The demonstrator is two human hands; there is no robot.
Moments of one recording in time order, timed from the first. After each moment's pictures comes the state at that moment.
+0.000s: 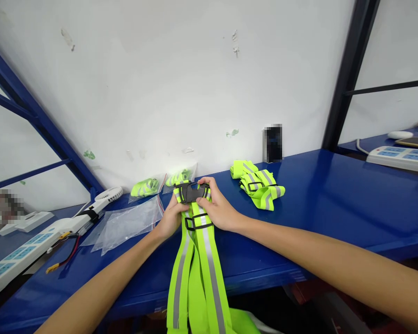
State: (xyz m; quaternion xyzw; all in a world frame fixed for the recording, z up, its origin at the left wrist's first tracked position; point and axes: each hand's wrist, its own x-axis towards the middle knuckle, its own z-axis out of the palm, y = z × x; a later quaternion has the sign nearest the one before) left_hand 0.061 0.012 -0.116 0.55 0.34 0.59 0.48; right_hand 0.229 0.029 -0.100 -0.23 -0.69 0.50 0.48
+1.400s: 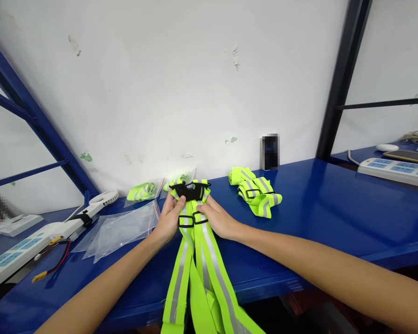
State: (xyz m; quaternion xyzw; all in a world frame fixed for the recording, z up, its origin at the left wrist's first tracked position) left_hand 0.068 0.022 -0.111 0.55 0.31 0.64 0.43; right_hand 0.229 0.035 -0.108 -0.26 -0.69 0.51 0.44
